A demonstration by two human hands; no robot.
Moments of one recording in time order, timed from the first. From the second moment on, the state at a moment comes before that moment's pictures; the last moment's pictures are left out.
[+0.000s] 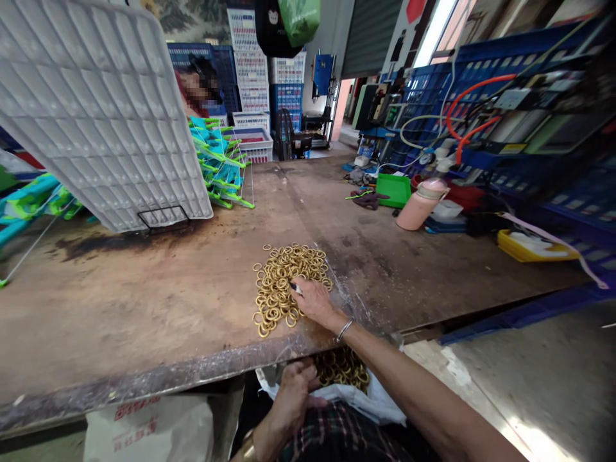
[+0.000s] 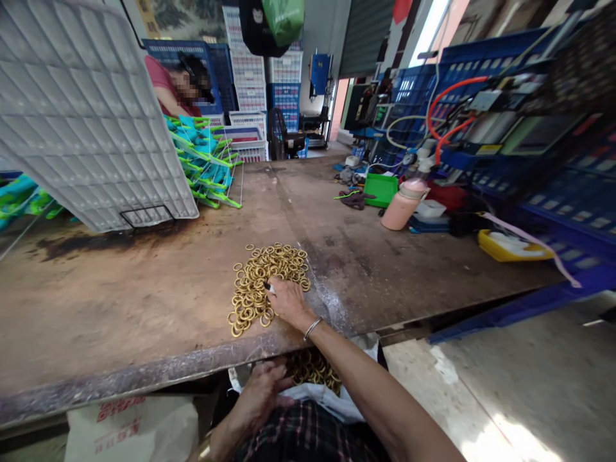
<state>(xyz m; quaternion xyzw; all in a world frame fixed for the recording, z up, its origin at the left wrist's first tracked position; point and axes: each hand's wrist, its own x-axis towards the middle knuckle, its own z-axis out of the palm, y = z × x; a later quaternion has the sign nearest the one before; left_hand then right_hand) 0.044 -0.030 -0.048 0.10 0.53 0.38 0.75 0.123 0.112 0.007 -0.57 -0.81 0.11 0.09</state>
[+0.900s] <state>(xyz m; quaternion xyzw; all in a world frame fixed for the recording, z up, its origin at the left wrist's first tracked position) 0.040 -0.022 -0.011 0.29 0.55 0.44 0.65 0.163 0.082 -0.007 -0.54 -0.77 0.23 0.25</state>
